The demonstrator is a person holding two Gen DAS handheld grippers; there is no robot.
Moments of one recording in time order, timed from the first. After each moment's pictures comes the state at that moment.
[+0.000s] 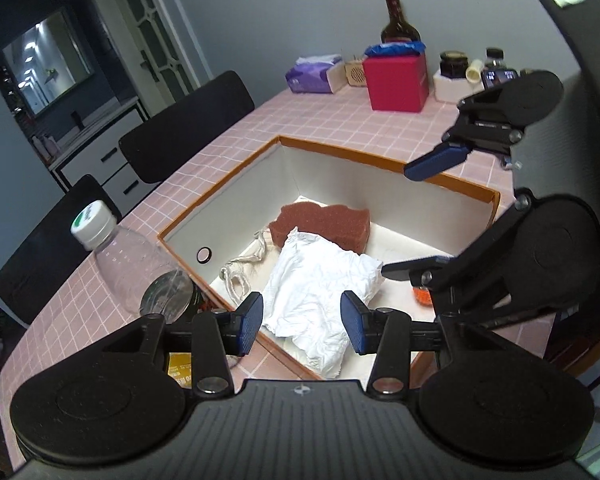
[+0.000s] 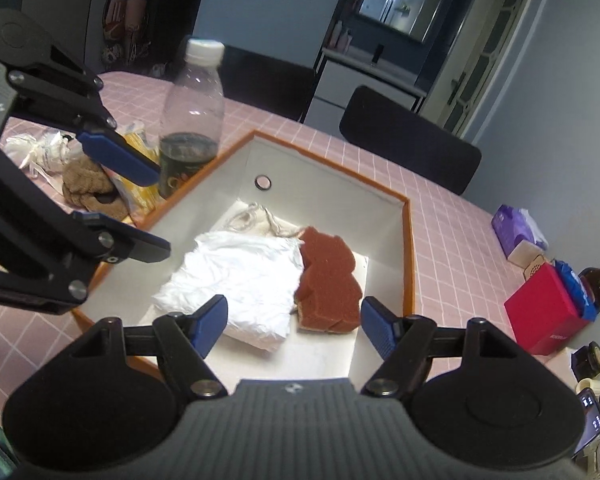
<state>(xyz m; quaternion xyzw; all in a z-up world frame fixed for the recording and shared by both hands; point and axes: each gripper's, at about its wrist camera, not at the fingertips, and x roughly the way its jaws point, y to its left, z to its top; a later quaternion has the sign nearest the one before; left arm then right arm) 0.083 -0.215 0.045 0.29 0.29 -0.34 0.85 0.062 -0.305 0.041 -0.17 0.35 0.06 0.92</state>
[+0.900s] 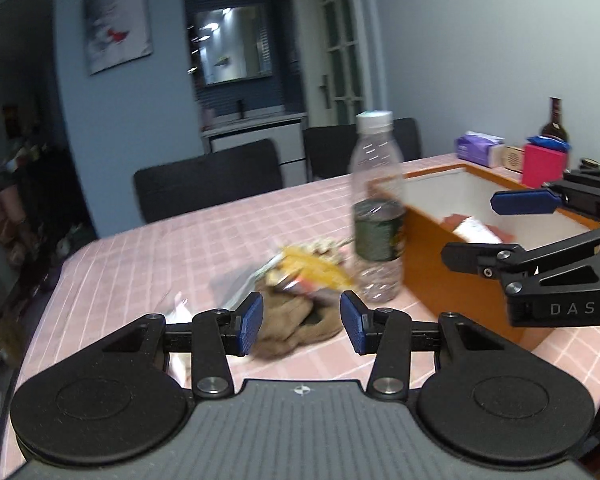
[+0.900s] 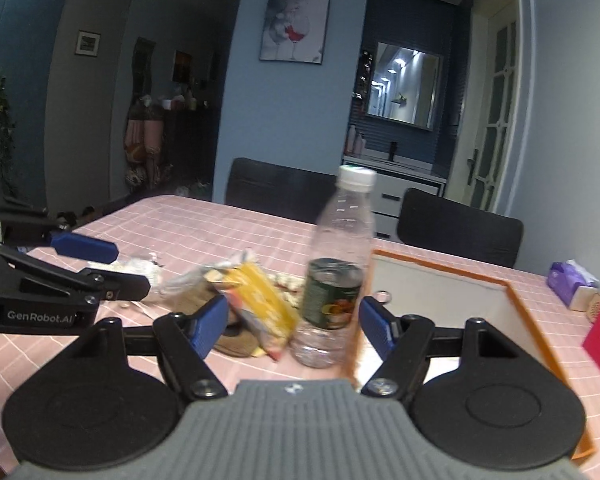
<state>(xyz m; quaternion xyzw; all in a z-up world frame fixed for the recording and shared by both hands) 0.045 -0.025 0.017 0.10 0.23 -0.16 0.95 0.024 -0.179 0.030 -0.08 0.18 0.09 0.98</state>
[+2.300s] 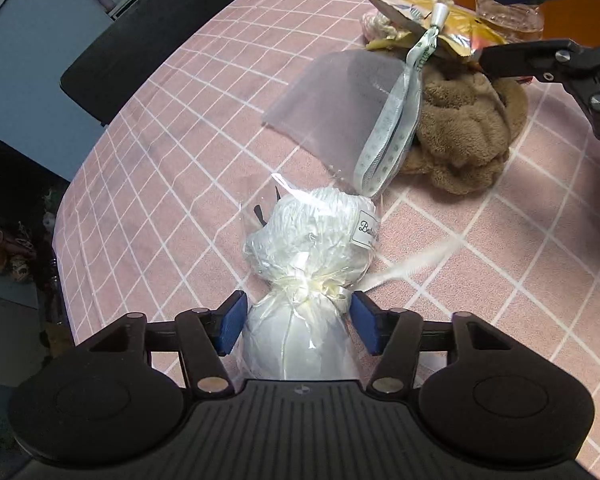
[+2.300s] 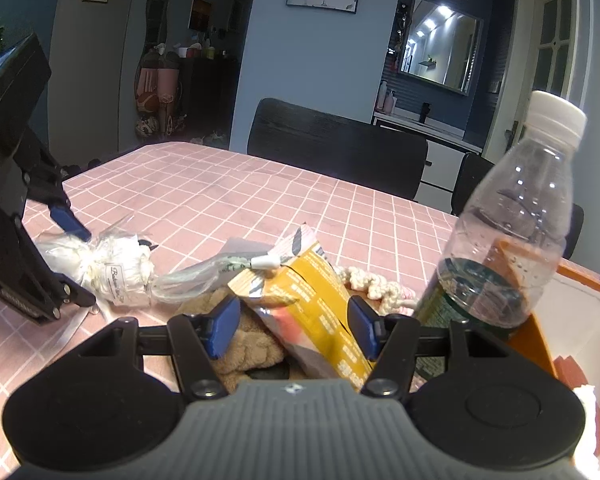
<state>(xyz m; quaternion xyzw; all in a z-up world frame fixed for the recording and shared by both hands) 0.216 0.045 -0.058 0.37 0.46 -0.19 0.79 0.166 -0.089 -0.039 -0.11 0.25 0.11 0.96</state>
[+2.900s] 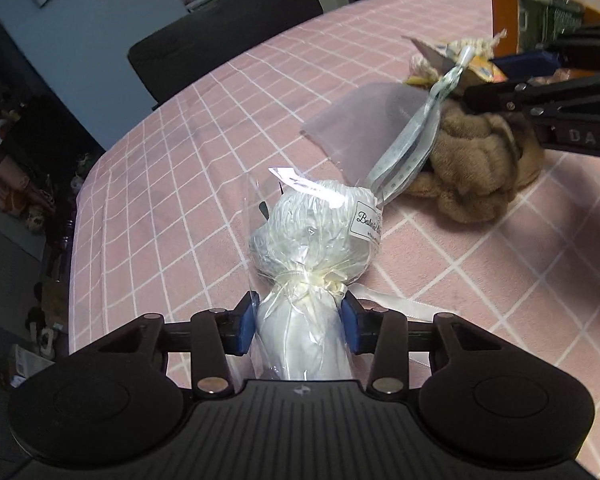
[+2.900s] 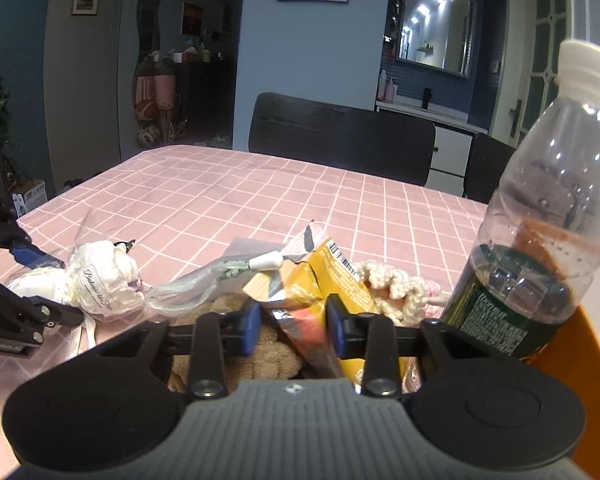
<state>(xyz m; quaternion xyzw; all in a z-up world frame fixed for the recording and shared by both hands) 0.184 0.057 -0.051 0.25 0.42 -0.13 0.86 0.197 -0.087 -0.055 -0.07 0.26 0.12 0.96</state>
